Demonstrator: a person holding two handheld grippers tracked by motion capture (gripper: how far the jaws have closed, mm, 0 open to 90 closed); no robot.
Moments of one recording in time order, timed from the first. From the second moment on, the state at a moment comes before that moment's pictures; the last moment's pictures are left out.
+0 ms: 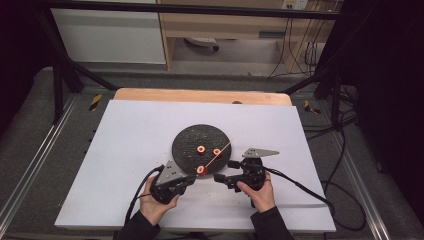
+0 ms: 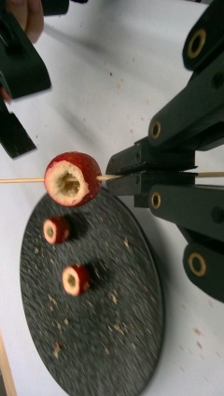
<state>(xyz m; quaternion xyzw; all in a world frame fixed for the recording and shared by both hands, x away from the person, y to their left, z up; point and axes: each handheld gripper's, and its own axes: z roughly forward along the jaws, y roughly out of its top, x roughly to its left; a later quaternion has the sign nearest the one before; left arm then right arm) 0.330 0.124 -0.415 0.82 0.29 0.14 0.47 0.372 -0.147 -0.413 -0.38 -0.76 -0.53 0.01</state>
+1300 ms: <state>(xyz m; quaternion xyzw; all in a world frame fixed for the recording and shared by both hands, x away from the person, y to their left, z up) 0.320 0.092 -0.423 0.83 0.26 0.14 0.47 0.374 -0.149 -0.420 -0.39 -0.75 -0.53 0.09</state>
